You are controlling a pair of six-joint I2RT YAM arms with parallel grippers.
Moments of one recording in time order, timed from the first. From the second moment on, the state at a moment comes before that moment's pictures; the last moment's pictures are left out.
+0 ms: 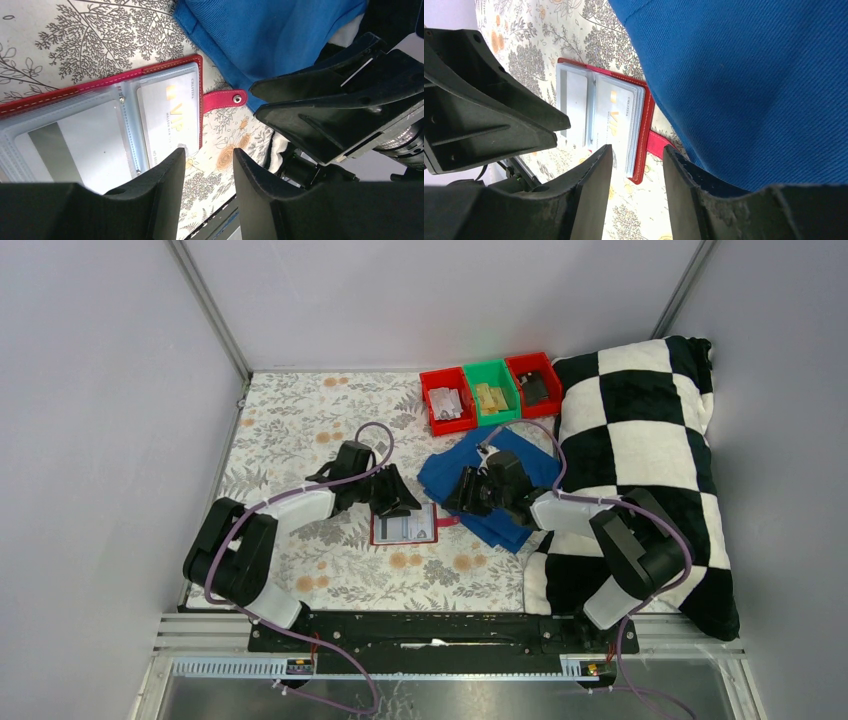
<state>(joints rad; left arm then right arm) -0.43 1.54 0.77 -0.07 0.54 -0.83 0.58 1.62 0.72 0.22 -0.31 0.75</state>
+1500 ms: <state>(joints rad) -0.39 1.60 0.67 -0.03 0.49 -0.81 0.65 1.88 0.77 0.47 -0.47 0.87</state>
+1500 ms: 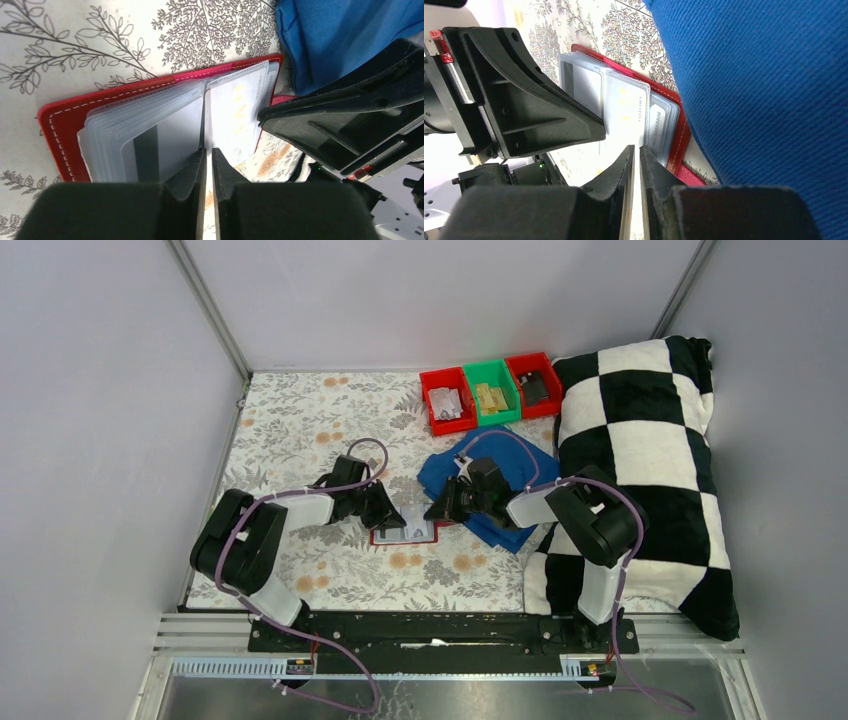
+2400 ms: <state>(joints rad) -0.35 1.47 0.67 -0.13 0.44 -0.77 0.65 1.81 0.76 0.43 -0.45 0.86</state>
